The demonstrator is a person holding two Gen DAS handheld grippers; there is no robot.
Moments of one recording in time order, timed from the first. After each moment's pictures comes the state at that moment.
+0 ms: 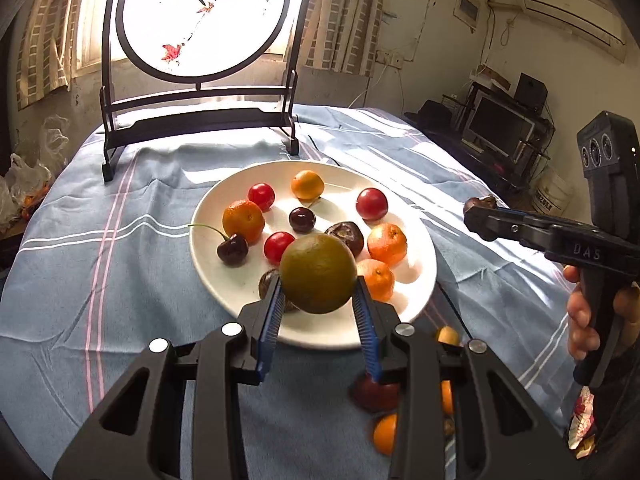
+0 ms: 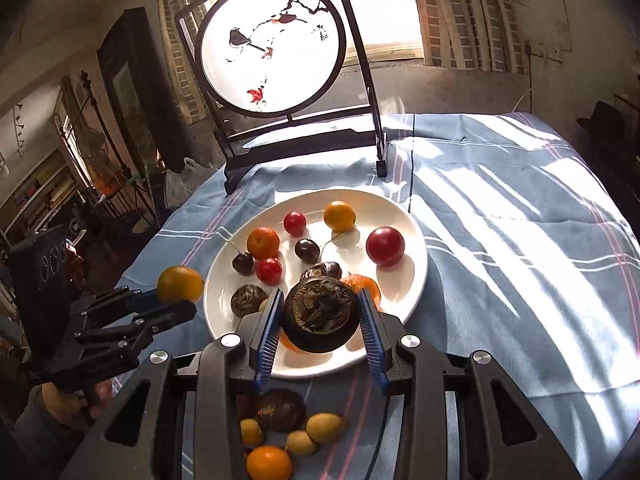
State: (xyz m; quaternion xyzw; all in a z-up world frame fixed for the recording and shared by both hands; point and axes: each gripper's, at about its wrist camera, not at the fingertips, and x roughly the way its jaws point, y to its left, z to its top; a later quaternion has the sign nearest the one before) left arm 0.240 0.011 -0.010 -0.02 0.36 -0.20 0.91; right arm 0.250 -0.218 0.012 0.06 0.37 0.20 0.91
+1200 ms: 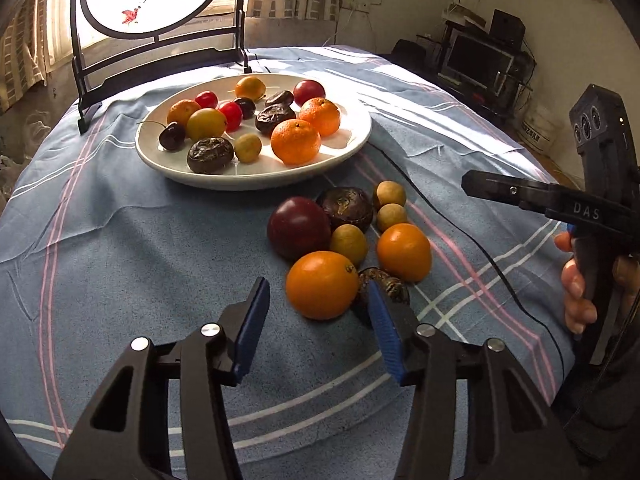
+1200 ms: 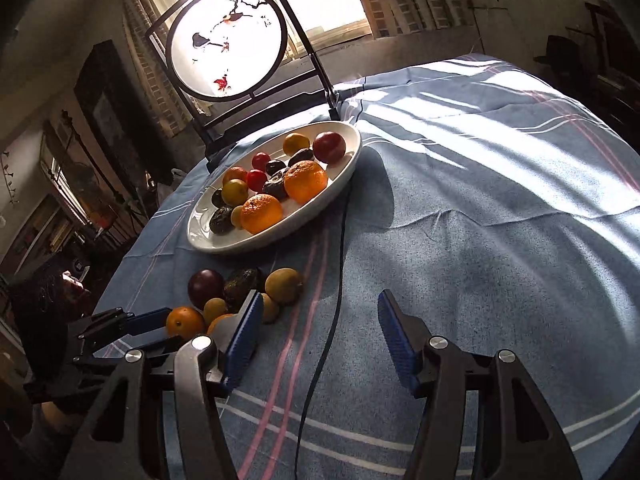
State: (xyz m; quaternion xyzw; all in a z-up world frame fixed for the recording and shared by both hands) left arm 0.144 -0.031 -0.066 0.05 0.42 -0.23 0.88; right arm 0.143 -0.278 -0.059 0.14 0.38 0.16 0.90
